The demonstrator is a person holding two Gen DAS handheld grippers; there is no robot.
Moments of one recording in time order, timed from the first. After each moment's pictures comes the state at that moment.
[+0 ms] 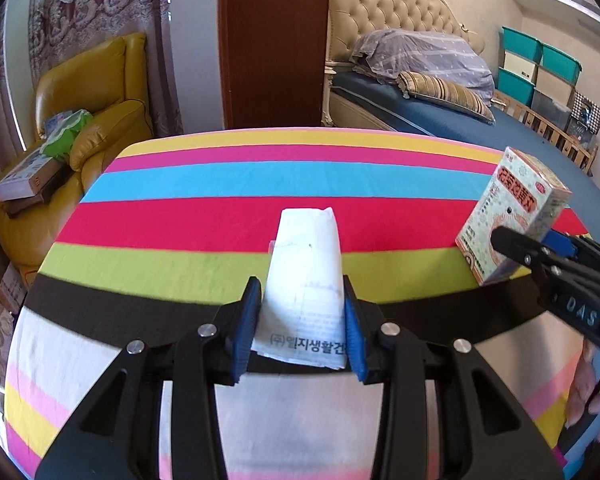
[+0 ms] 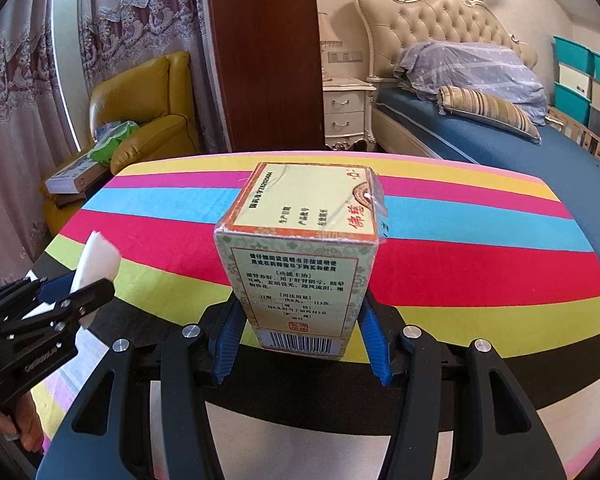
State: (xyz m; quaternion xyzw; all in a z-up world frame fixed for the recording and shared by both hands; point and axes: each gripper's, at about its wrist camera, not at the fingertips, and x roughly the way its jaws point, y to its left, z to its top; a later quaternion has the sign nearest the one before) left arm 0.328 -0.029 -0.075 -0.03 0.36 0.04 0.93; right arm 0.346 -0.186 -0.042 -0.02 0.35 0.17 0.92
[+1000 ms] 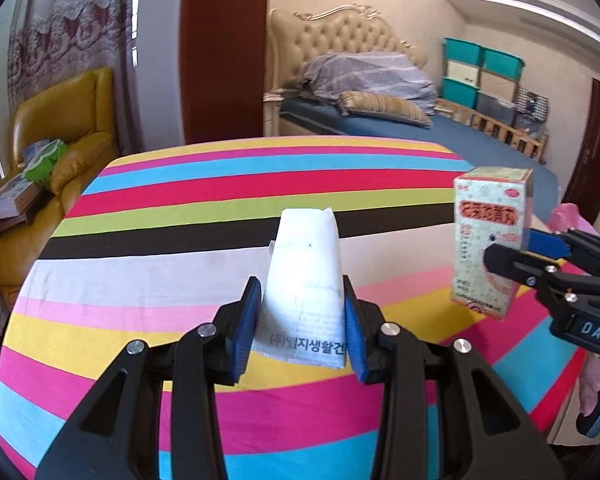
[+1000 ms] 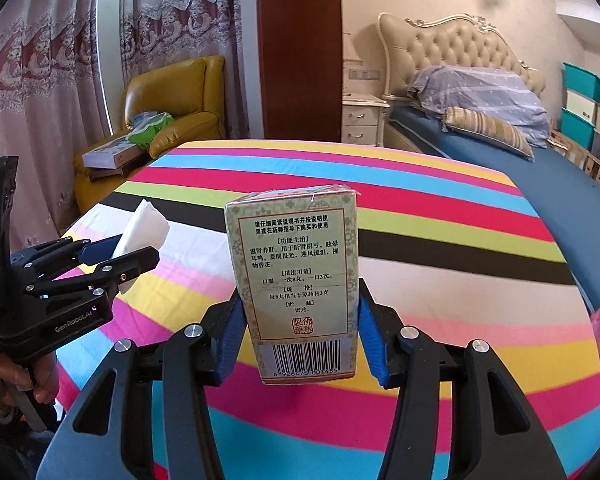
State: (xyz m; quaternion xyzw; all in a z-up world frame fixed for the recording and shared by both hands) left arm 0.160 -0.089 -0.059 -0.01 0.30 -0.05 0.95; right arm 0.158 -0.234 -0.018 -0.04 0.31 0.20 0.93
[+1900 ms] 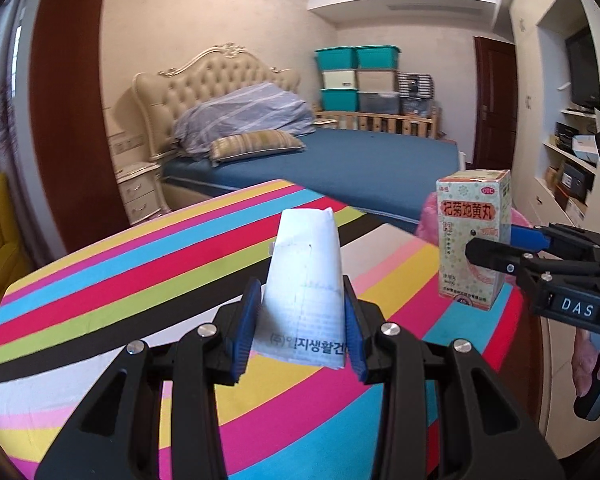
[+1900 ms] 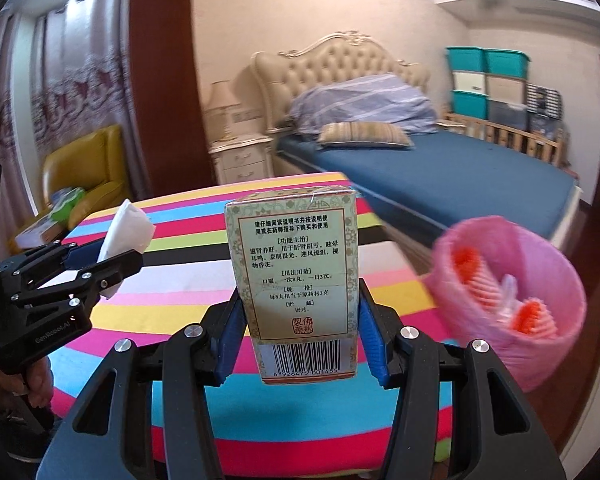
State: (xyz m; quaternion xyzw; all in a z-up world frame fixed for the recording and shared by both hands) left arm 0.134 -0.306 -0.010 0.10 0.22 -0.24 0.94; right arm 0.089 -0.436 0.009 0.05 0.25 0.02 0.97
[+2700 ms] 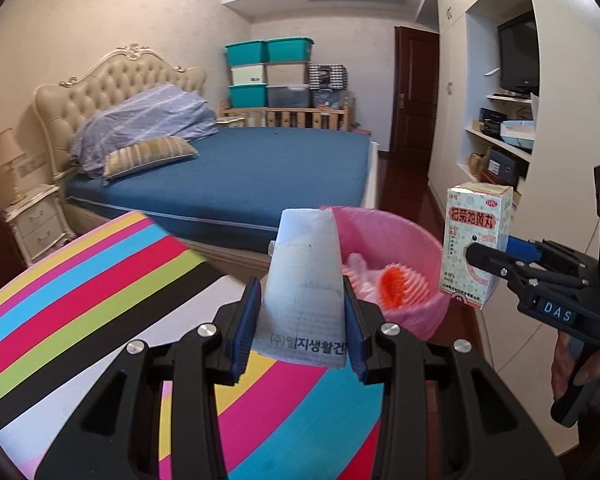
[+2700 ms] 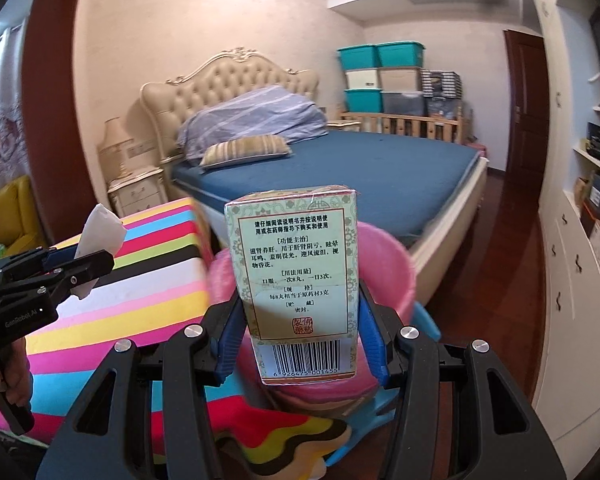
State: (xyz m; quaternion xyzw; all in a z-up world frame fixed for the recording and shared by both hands) left arm 0.188 -0.518 -0.007 0.11 0.24 -0.39 0.88; right arm 0.039 -0.624 -0.001 0.09 0.23 -0.15 0.96
